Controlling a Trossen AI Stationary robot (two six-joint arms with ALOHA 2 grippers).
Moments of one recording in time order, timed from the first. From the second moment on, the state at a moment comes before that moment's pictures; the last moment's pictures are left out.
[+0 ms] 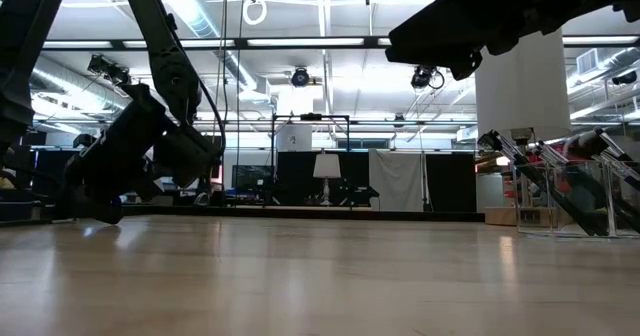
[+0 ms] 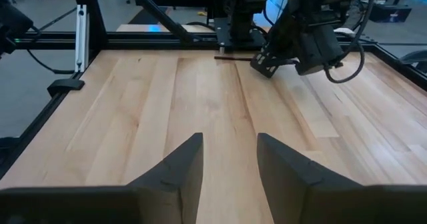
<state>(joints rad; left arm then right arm) 0.33 1.77 0.65 -1.07 -0.29 -0.64 0.42 1.48 0.67 0.47 0.43 0.12</state>
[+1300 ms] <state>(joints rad) -0.47 1.24 0.43 -0.67 -0.50 -1.49 0.42 1.48 0.67 0.48 0.43 0.15</state>
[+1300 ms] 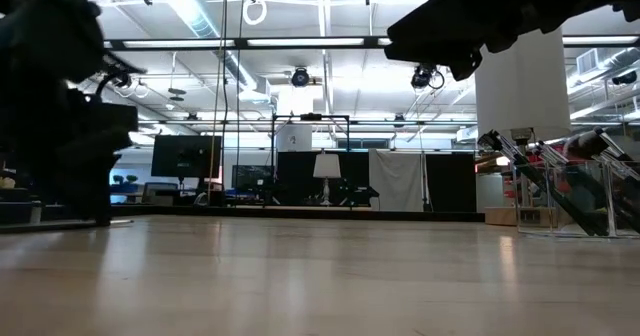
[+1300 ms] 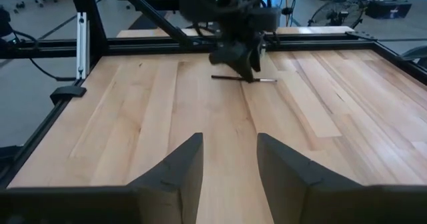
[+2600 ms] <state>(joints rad) -0.87 1.40 0.21 0.16 -0.96 -1.35 0.40 1.48 0.67 0.50 0.43 0.28</state>
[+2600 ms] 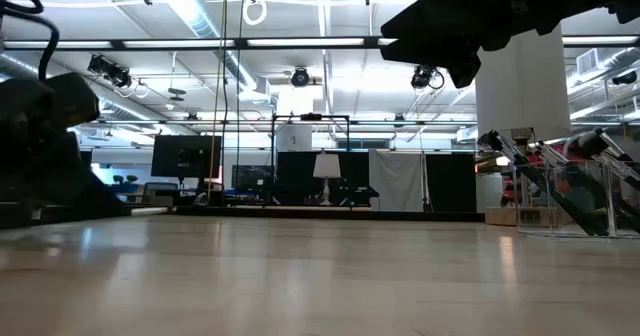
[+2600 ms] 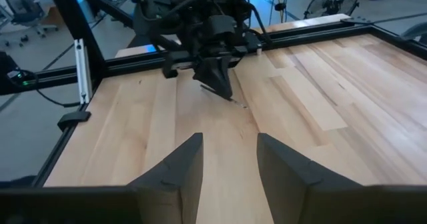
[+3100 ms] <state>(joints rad) -0.74 1.39 0.21 0.19 -0.93 -1.18 0.38 1.48 0.67 0.50 0.43 0.28</state>
